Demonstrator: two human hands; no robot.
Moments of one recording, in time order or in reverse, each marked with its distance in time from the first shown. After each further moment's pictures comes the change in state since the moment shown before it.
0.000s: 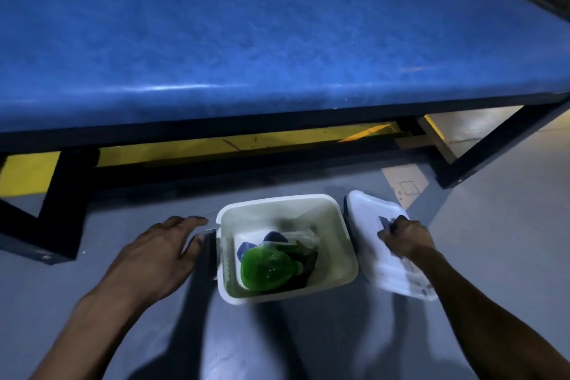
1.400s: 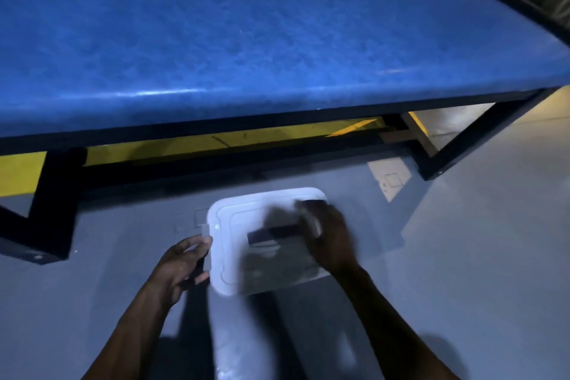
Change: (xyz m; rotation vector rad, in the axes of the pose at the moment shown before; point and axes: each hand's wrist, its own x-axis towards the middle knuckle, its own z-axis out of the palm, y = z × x) left_hand 0.040 -0.012 0.098 -1.345 -0.104 -0.594; right_hand -0.114 -0.145 -0.024 0.669 0.429 -0.573
